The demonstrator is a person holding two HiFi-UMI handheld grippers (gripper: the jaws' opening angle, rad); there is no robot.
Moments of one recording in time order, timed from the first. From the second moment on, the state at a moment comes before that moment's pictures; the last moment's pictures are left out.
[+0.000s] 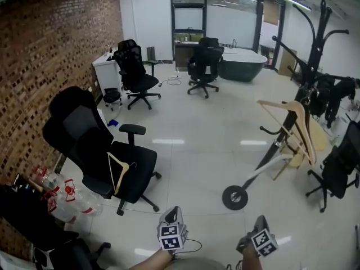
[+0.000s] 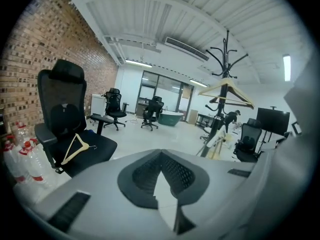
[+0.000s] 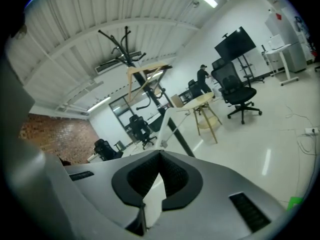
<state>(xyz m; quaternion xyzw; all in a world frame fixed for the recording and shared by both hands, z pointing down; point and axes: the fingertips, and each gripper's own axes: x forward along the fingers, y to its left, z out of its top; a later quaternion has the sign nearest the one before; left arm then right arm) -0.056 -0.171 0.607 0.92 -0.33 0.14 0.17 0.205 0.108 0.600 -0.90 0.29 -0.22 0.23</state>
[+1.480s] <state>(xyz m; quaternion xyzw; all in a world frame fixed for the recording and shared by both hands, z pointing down) -0.350 -0.598 0.613 0.75 -0.63 0.10 0.15 -0.024 -0.598 0.662 -0.69 0.65 -0.32 0.08</state>
